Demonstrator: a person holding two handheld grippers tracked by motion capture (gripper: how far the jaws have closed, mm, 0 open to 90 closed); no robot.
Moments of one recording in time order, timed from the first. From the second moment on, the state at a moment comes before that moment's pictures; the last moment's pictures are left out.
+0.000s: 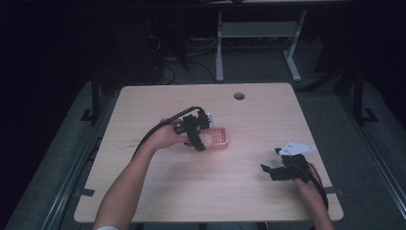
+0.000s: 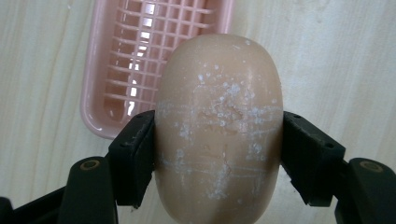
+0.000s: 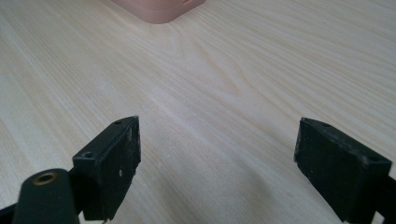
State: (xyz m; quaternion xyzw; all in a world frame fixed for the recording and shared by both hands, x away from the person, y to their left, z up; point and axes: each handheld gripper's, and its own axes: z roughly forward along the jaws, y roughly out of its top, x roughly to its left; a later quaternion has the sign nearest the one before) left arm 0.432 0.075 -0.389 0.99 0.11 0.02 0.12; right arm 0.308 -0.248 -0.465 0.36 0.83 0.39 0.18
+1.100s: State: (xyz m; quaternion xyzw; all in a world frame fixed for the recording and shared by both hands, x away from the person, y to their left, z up) left arm 0.467 0.049 -0.388 0.99 0.12 0.02 0.11; right arm 0.308 -0.248 -0.466 0.37 0.82 0.39 0.18
